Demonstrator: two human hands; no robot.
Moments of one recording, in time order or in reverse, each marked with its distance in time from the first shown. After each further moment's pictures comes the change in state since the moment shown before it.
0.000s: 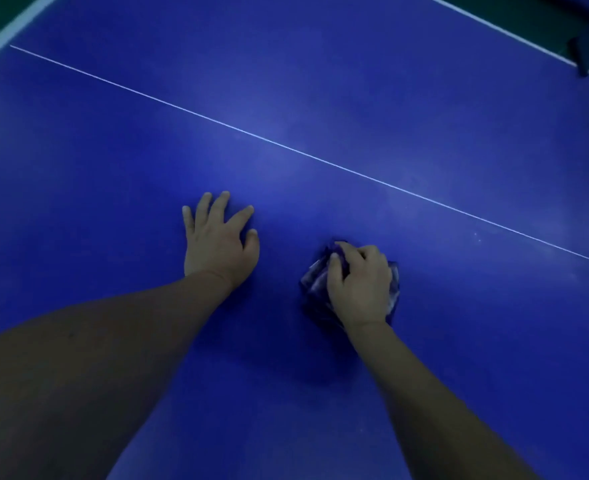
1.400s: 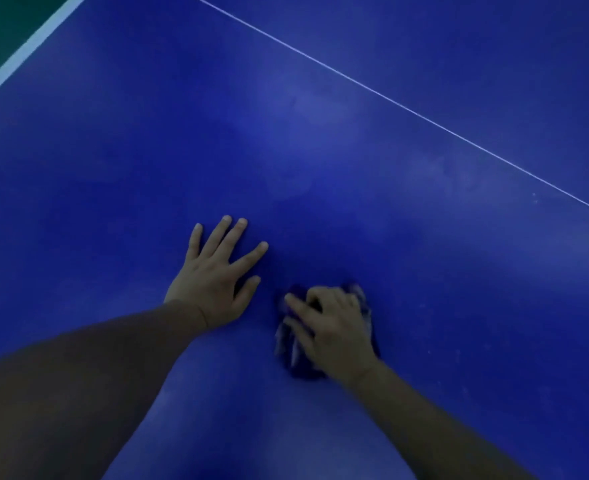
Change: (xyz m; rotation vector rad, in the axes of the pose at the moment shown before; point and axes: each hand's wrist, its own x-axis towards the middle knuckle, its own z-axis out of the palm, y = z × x) left_hand -0.211 -0.088 -0.031 0.265 -0.193 0.250; right_hand -0.202 -0.024 -0.009 0.032 -0.178 -0.757
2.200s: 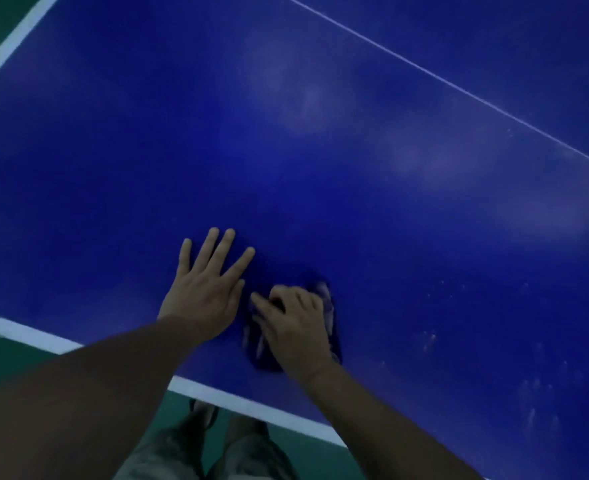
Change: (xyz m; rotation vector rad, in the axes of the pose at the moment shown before) left_hand -0.158 -0.013 0.033 0.082 -0.043 -0.003; right_hand -0.082 -0.165 0.033 0.017 -0.026 0.136
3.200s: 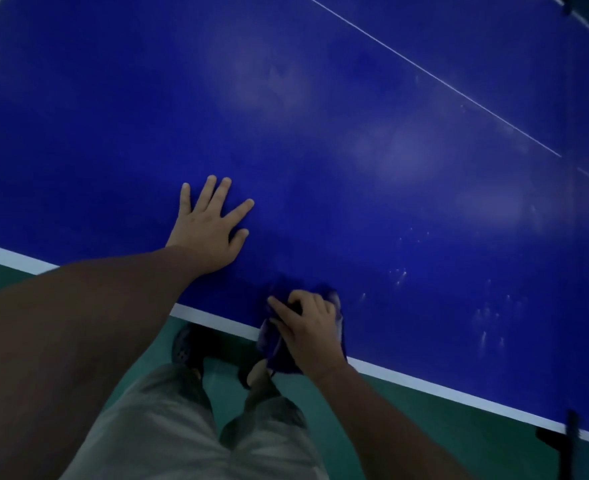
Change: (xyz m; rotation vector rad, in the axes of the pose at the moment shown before) left_hand -0.002 0.005 -0.007 -0.011 -0.008 0.003; right_hand -0.112 -0.031 -0.030 -0.128 -0.109 0.140
